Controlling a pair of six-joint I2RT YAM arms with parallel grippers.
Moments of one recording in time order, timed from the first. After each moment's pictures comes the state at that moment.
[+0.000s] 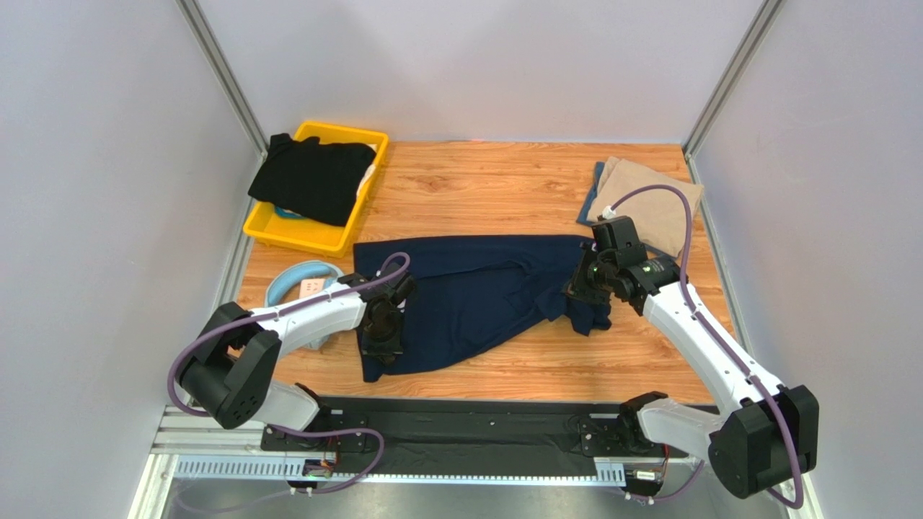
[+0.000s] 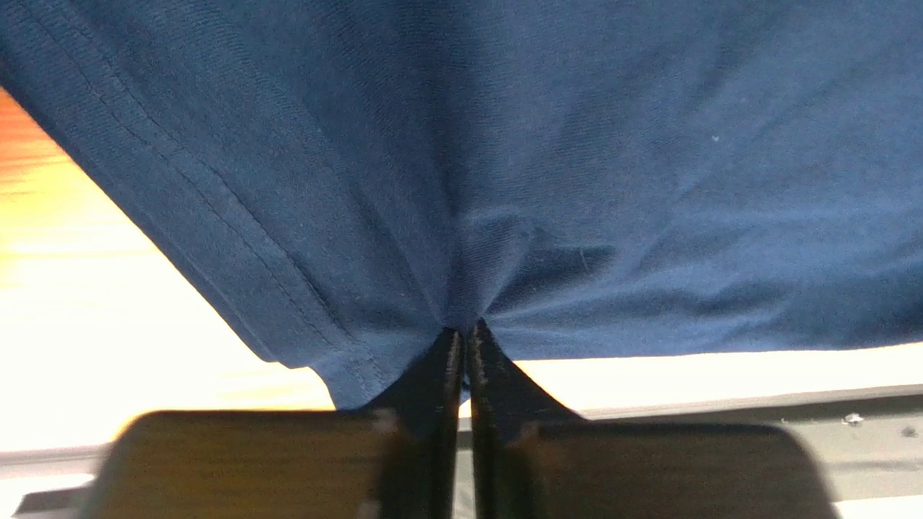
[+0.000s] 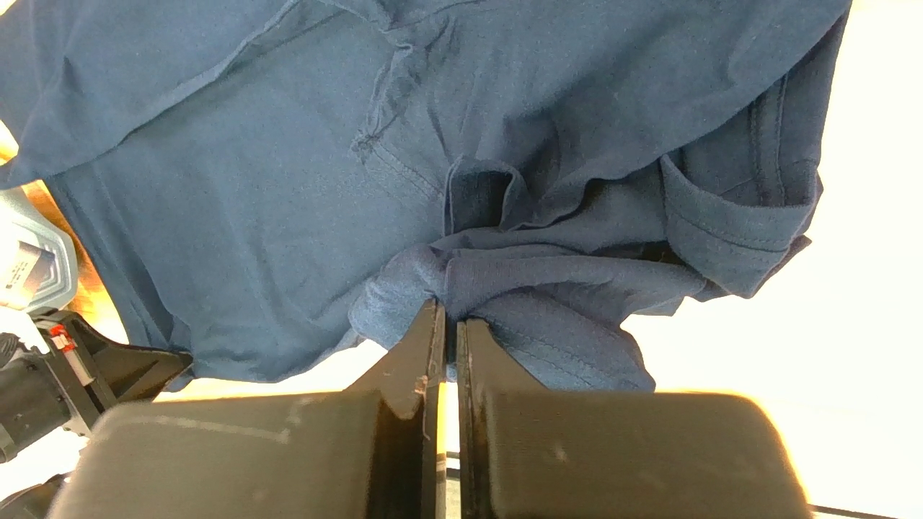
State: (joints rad) left arm -0.64 1.42 0.71 -0.75 0.00 -0.57; right arm 0.34 1.13 0.91 -0.72 -0.05 0.65
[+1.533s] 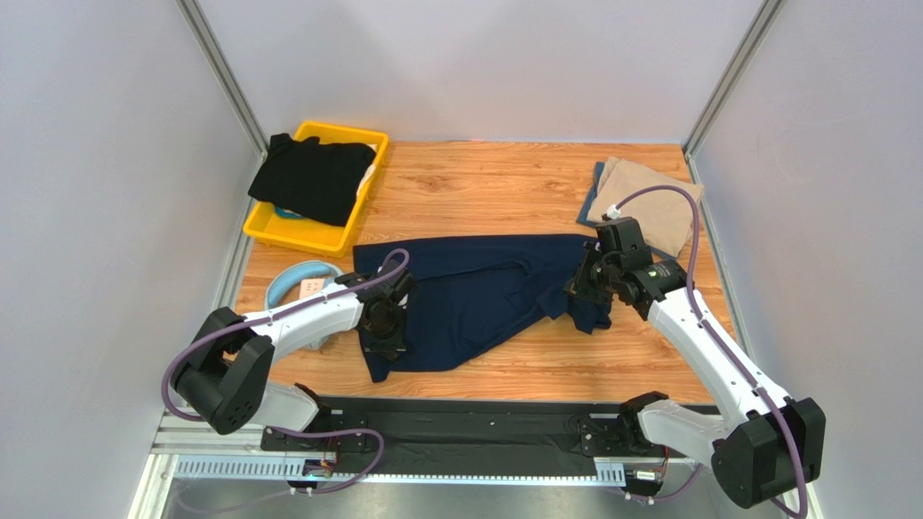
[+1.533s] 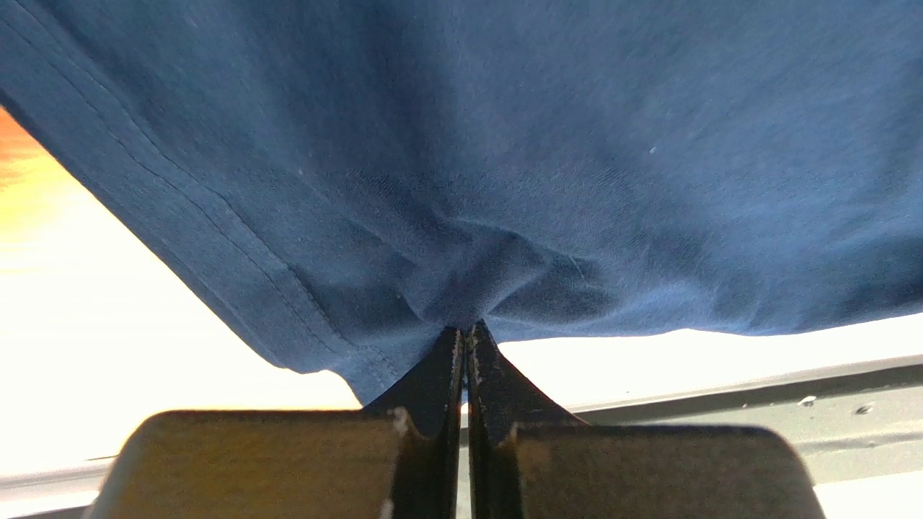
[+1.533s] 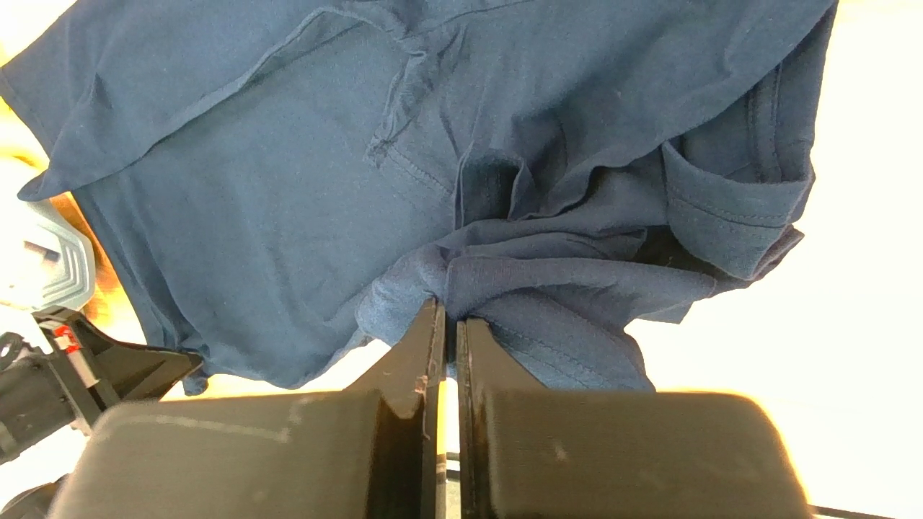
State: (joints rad) left arm -0.64 1.39 0.72 -0.74 0.03 -0.57; right arm 0.34 1.09 0.91 -0.73 -0.04 0.66
